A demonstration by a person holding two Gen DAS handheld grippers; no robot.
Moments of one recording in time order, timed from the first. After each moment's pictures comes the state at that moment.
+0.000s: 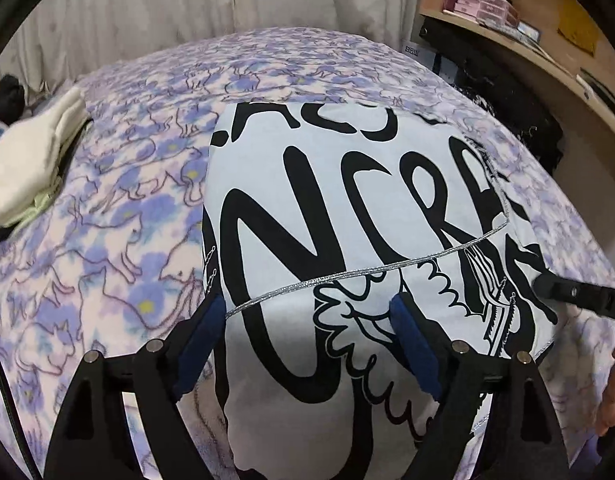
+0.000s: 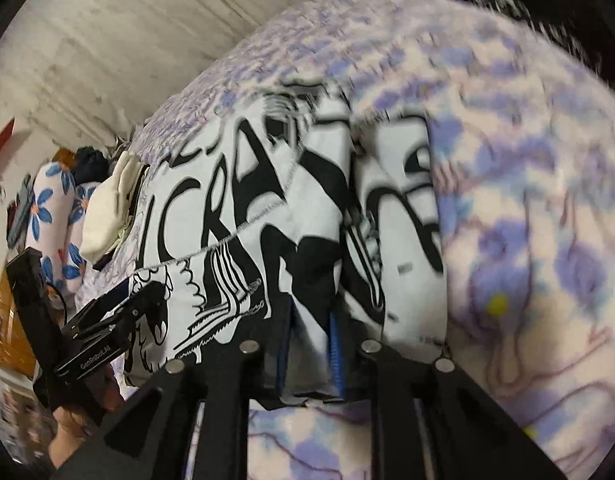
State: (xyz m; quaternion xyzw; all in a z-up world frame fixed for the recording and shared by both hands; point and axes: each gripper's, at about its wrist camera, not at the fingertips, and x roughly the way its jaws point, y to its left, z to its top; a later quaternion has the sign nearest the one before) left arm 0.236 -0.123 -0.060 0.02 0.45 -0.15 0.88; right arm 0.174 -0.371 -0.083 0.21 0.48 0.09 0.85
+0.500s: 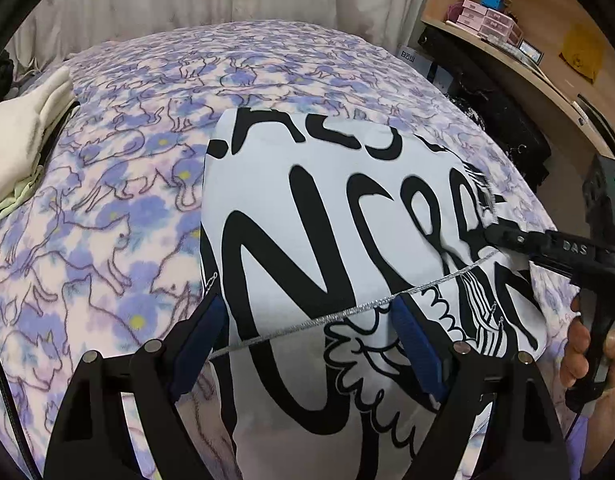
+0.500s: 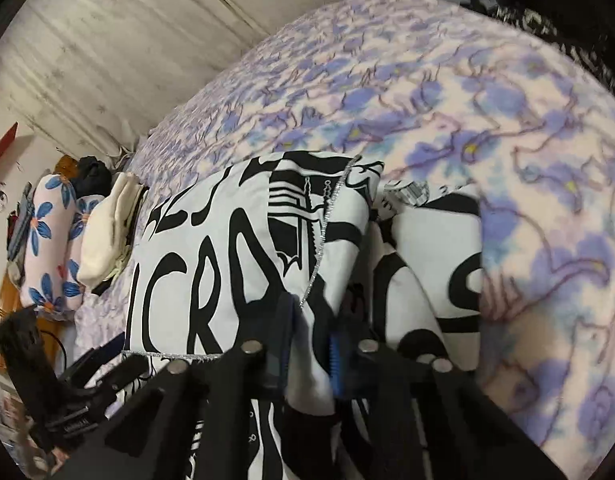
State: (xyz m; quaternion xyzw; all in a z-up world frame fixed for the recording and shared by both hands) left arm 0.263 -0.110 -0.058 -0.02 0.47 -0.18 0.87; right arm 0.244 -0.377 -0.087 0.21 0.46 0.09 0.86
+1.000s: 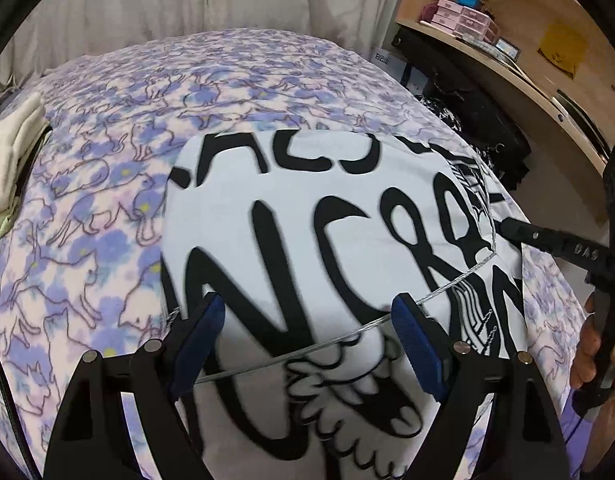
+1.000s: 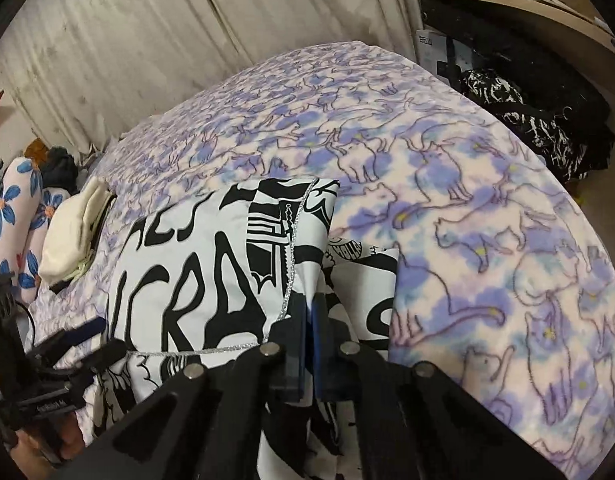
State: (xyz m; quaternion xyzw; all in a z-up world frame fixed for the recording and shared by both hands) left arm 0.273 -0.144 -0.038 -0.01 0.46 -0.22 0.86; right arm 0.225 -0.391 -0.036 0.15 0.43 0.04 0.89
